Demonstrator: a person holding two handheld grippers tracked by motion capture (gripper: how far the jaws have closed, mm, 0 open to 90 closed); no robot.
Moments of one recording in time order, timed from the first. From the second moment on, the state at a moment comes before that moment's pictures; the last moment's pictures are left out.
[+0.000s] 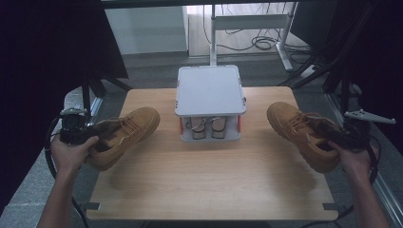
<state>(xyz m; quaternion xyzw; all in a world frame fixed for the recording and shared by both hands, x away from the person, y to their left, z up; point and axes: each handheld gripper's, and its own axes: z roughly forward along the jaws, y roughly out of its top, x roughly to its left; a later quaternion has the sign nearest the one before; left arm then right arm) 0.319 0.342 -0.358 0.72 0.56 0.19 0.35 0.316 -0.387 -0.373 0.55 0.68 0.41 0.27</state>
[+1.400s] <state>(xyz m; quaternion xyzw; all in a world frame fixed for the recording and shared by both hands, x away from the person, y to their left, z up) 0.335 0.317 -0.279 0.66 0.56 0.22 0.45 0.341 -0.327 -0.294 0.56 0.61 0.50 0.25</state>
